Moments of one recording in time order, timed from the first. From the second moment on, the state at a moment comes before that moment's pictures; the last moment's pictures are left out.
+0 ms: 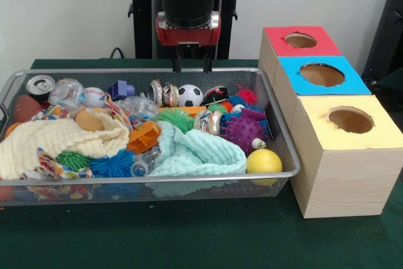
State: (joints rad) arm -0.48 -0.69 0.22 1.79 -0.28 0.71 1.68
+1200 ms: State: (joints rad) arm -0.60 -0.58 0.48 1.60 -0.52 0.79 1.51
